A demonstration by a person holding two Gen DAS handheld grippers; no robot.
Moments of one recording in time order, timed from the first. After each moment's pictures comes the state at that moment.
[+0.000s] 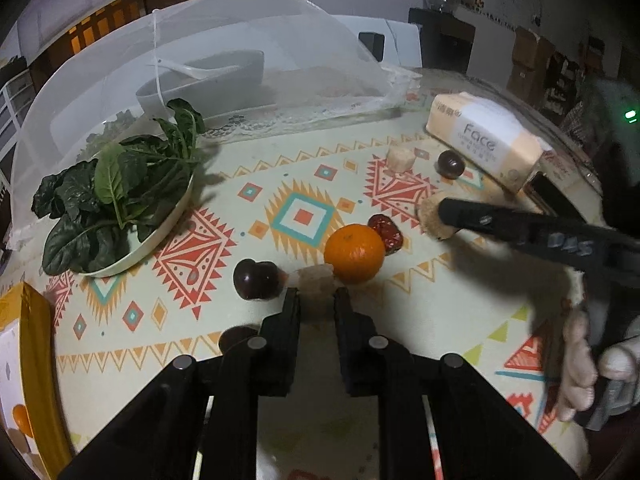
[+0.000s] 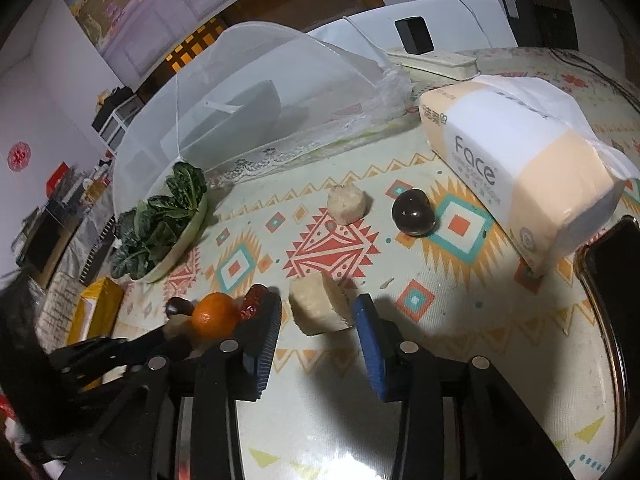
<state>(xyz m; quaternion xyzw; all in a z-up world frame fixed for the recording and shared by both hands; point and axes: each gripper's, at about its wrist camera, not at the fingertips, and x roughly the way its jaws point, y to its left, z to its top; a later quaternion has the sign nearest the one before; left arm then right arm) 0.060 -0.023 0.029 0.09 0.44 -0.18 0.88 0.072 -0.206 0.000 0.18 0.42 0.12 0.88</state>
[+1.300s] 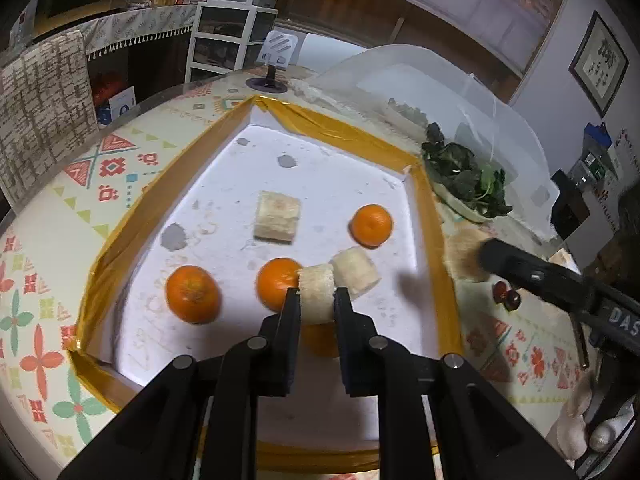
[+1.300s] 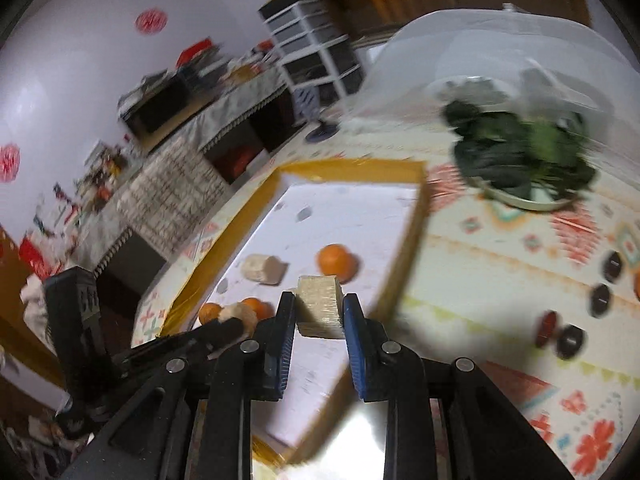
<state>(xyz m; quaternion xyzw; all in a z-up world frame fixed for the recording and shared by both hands) -0.111 0.331 0.044 -0.20 0.40 0.05 0.89 -0.031 0.160 0.058 0.04 0.43 0.36 0.83</state>
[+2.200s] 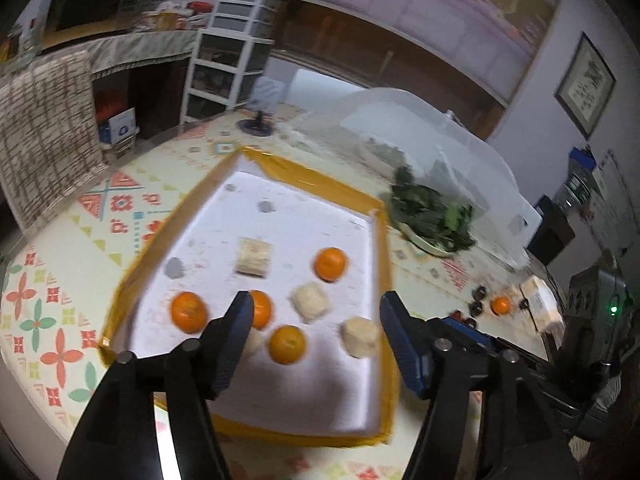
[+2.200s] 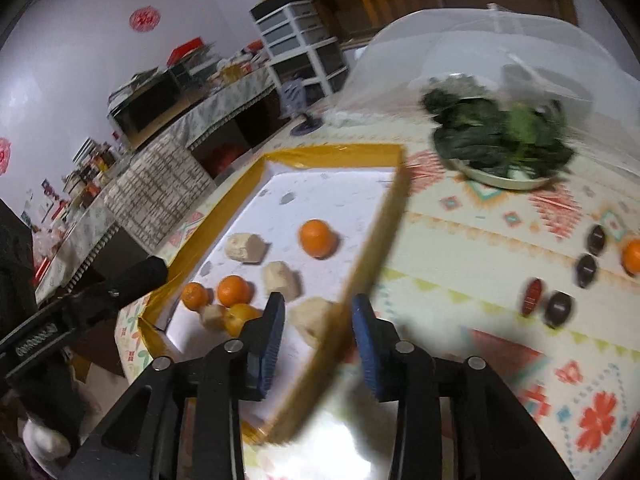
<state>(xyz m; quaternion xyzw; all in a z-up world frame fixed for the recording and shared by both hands) -0.133 0.307 0.102 -0.21 0.35 0.04 0.91 -0.052 0.105 0.053 0.05 0.41 0.32 0.85</state>
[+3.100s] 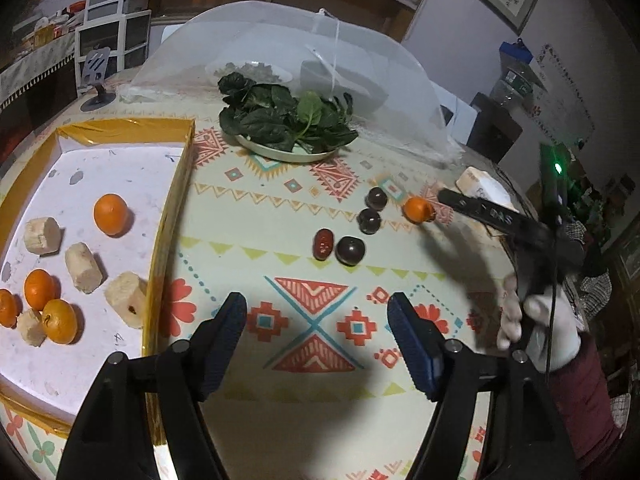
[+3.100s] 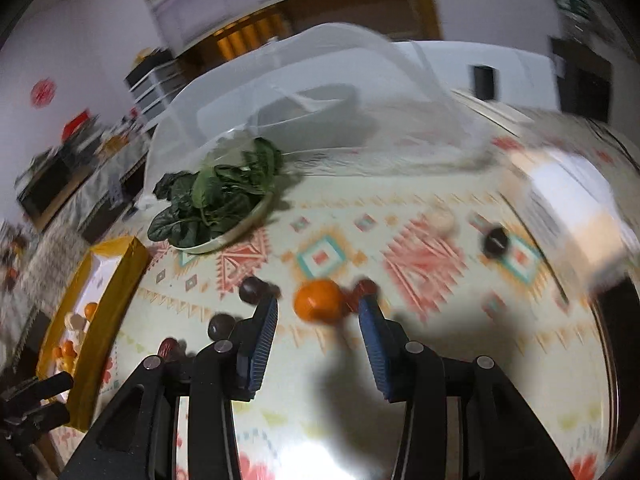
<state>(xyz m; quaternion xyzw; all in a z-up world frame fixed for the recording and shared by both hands) -0.073 0.144 0.069 -0.12 0.43 -0.10 0.89 0.062 -0.121 0.034 0.07 0.40 0.17 0.90</state>
